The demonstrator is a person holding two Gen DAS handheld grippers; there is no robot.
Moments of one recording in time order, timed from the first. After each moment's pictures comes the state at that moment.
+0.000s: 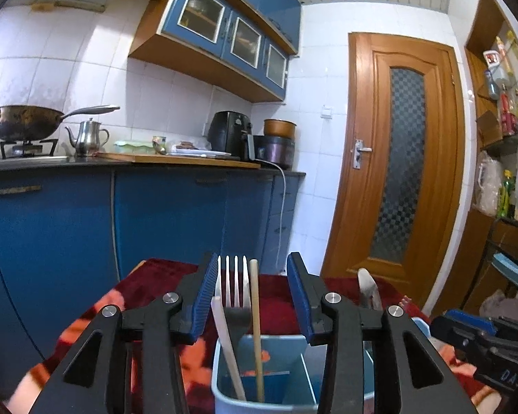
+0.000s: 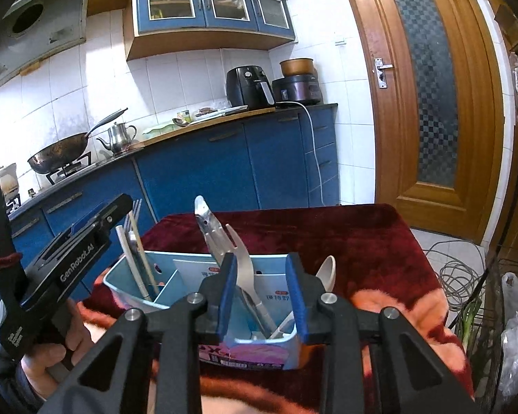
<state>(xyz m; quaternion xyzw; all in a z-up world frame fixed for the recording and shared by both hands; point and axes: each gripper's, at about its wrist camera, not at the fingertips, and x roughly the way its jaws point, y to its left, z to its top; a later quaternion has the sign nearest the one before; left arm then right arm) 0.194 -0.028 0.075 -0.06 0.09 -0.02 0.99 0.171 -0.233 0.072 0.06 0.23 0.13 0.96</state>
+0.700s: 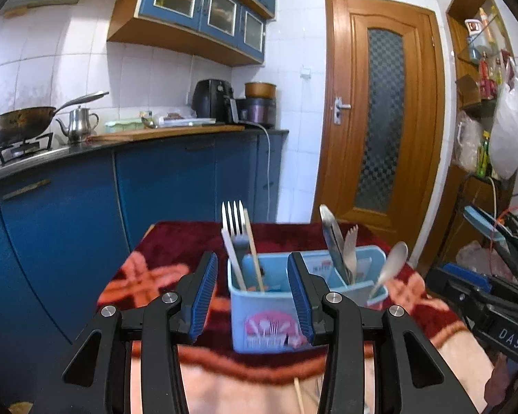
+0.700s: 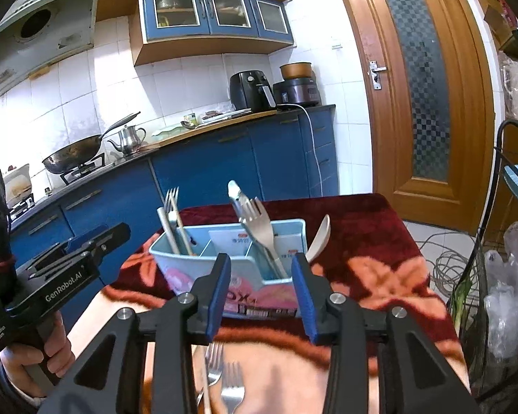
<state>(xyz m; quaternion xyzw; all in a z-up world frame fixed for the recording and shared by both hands) 0.116 -0.022 0.093 -0.02 0.19 -0.05 0.98 0.095 -0.234 0.084 0.07 0.23 0.13 0.96</state>
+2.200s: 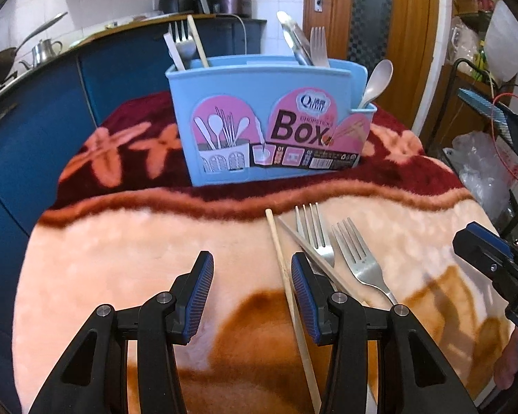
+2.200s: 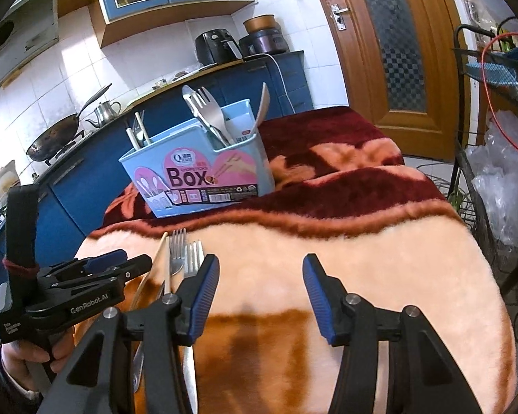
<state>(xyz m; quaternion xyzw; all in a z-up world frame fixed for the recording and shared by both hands) 0.098 -0.057 -0.015 0.03 0.40 -0.08 0.91 0.041 -0.273 -0.007 0.12 0.32 0.10 0.93</state>
